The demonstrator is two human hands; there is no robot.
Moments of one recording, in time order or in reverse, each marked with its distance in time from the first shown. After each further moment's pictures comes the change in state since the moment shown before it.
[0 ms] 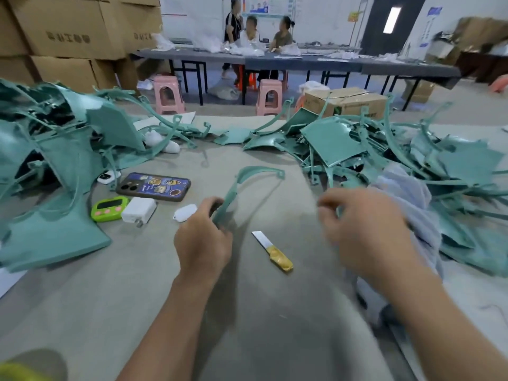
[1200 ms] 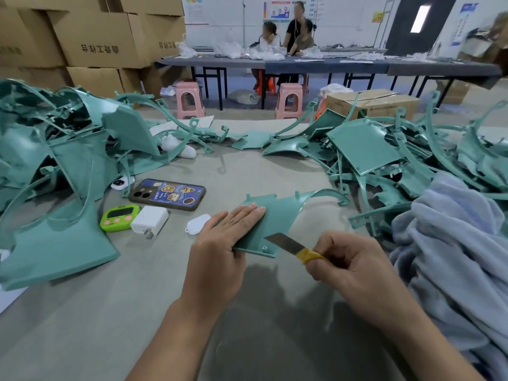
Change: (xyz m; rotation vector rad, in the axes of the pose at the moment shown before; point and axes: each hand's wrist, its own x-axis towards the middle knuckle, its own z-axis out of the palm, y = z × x) left_hand 0.008 -0.016 -0.005 -0.115 -0.075 0.508; right_hand 0.000 0.014 0.087 0.940 -0.294 -0.104
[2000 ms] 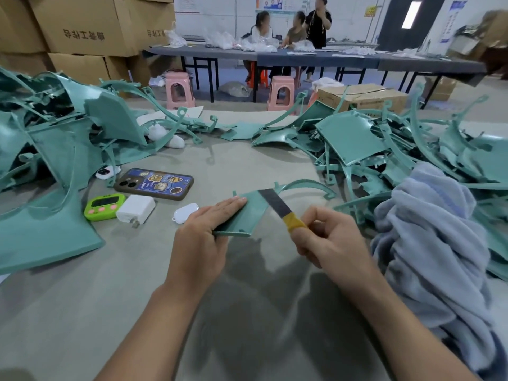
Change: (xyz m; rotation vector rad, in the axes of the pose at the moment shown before) left_hand -0.004 -0.003 0.002 -0.093 -0.016 -0.112; right_hand 0.019 0.021 0.008 0.210 0.076 0.064
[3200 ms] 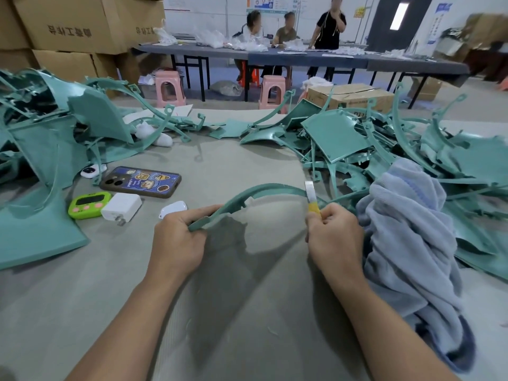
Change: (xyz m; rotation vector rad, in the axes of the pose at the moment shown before) left_hand 0.004 0.004 -0.006 -0.087 -0.035 -0.323; right_hand 0.007 0.016 -0.009 -0.527 0.606 0.192
